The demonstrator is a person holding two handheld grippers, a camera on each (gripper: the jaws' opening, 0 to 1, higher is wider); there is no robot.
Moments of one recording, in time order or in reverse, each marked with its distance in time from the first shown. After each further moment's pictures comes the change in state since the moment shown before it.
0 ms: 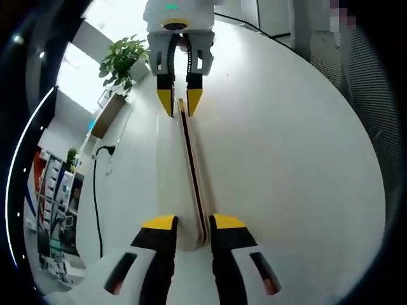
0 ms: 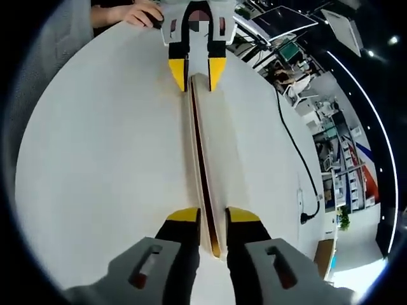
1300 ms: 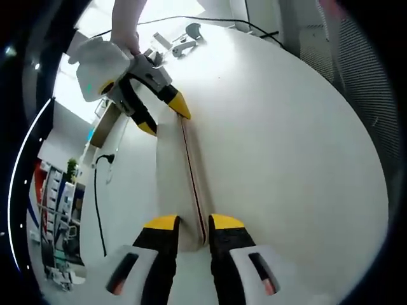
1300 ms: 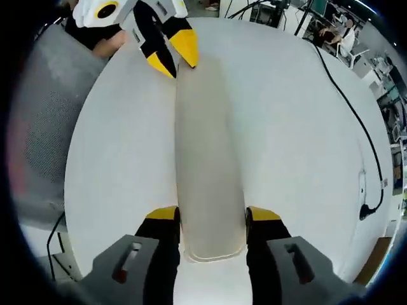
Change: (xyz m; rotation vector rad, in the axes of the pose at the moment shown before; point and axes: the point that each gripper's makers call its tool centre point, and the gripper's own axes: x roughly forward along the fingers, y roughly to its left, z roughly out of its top) left arm -0.001 -0.001 0.004 0.035 -0.033 -0.008; right arm 0.015 0.001 -0.018 0.149 0.112 0.564
